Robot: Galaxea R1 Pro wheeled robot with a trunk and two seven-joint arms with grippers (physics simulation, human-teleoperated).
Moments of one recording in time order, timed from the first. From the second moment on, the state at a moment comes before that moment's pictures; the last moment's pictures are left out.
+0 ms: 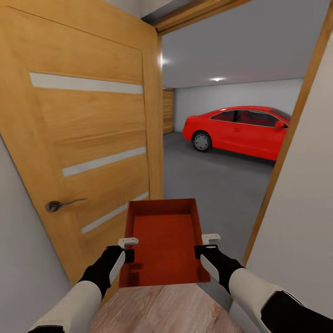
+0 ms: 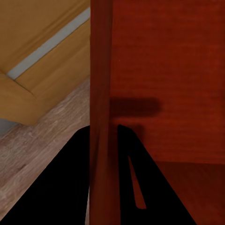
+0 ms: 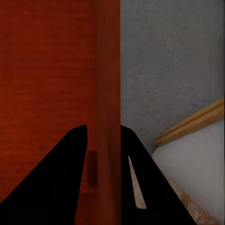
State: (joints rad) left arm -0.70 -0.12 0.04 -0.55 0.06 0.55 0.19; right arm -0.83 0.07 0.63 -0.28 -0.58 0.23 -0.32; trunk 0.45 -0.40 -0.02
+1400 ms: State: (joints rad) left arm -0.70 -0.11 0.03 -0.55 0.06 0.55 0.19; right arm -0.83 0.07 0.63 -0.28 -0.58 0.23 -0.32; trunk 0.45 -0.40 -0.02
